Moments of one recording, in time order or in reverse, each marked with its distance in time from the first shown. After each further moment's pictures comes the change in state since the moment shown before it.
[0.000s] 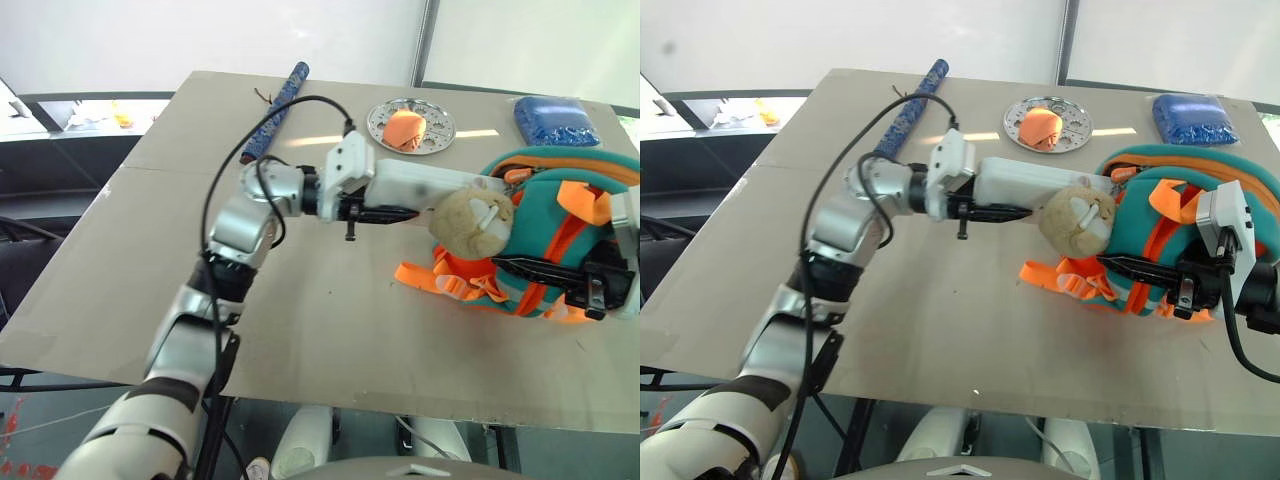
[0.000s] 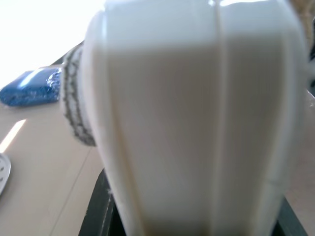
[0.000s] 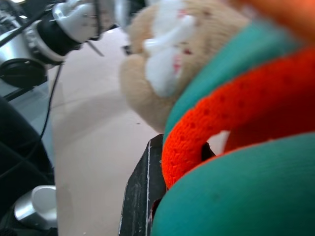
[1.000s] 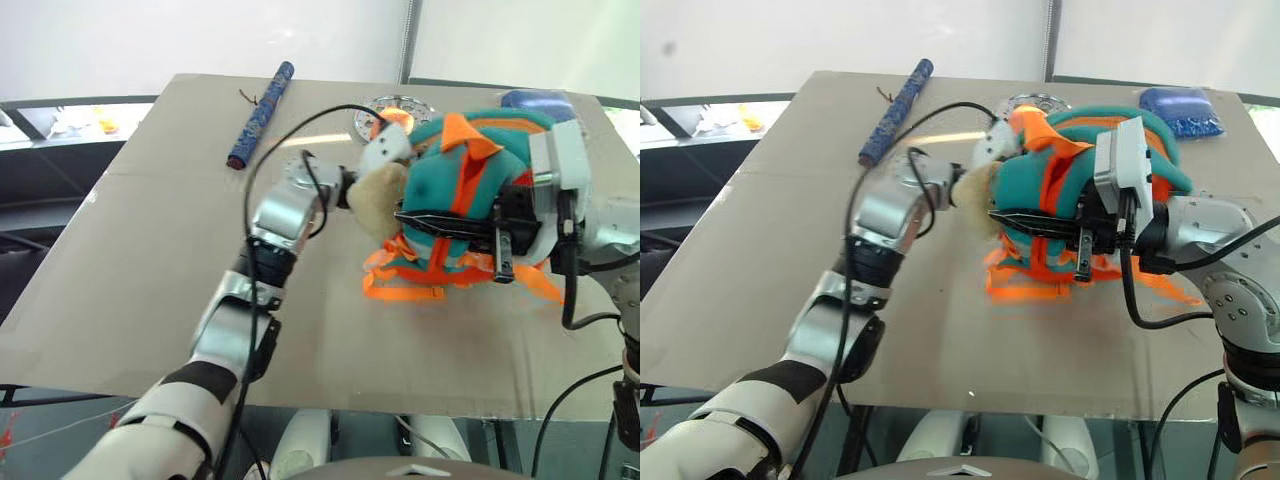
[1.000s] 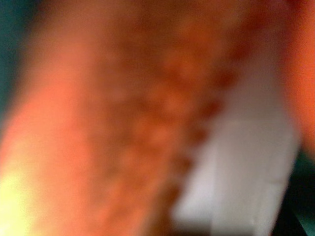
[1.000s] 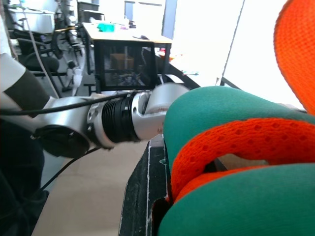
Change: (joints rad) left arm 0.020 0.000 0.090 -0.115 0.165 0.361 0.112; right arm -0.516 0.276 0.437 0.001 -0.179 -0.155 -0.047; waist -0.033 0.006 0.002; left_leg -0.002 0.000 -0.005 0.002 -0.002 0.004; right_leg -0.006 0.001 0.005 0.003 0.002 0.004
